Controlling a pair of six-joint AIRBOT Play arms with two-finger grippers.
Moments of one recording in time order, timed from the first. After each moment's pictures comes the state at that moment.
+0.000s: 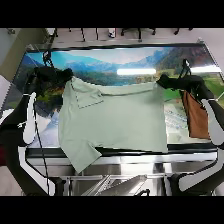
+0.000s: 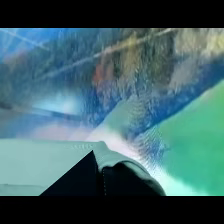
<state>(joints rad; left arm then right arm) 0.00 -1.96 1.91 -2.02 0.84 1.60 -0.18 -1.78 1.44 2.59 -0.71 -2.08</state>
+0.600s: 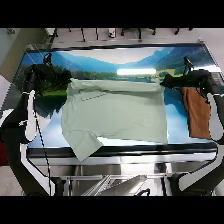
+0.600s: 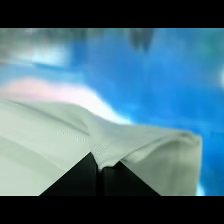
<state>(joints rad) 0.03 -1.99 1.98 -1.95 1.12 1.53 -0.24 -1.83 1.58 2.31 -1.02 -1.93</state>
